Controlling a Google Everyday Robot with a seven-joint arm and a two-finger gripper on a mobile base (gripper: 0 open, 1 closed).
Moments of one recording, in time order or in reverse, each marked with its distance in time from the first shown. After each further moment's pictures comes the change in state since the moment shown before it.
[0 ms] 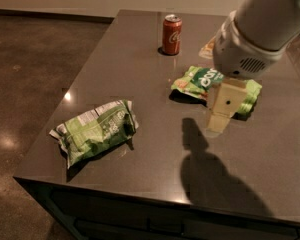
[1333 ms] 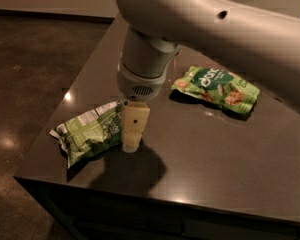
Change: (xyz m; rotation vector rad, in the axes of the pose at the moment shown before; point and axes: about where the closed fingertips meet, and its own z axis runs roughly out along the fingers) arm -0.132 0.018 0.116 -0.128 -0.022 -0.167
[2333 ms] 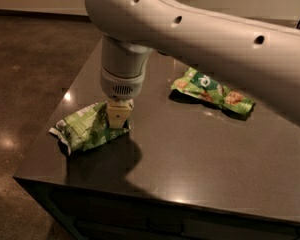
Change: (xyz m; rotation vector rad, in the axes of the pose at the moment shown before) arm -0.022 -0.017 0.027 -0.015 0.057 -0.008
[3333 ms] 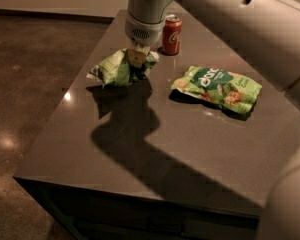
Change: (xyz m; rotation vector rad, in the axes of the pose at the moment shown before) arm 0.052 -0.137 -0.048 0.183 0.026 0.283
